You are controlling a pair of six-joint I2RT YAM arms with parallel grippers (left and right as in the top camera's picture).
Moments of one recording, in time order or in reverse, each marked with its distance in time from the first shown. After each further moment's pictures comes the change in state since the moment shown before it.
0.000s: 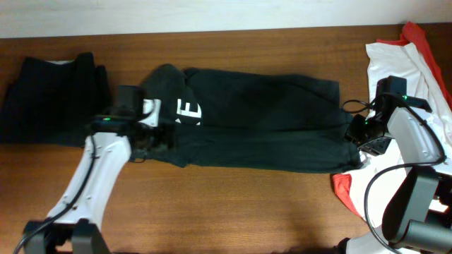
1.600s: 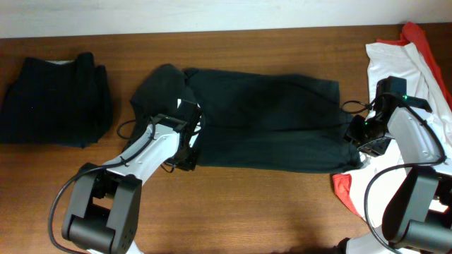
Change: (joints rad) left arm -0.272 0.256 -0.013 -0.024 -0.240 0.029; right arm 0.000 -0.001 0.000 -0.011 -0.011 0.000
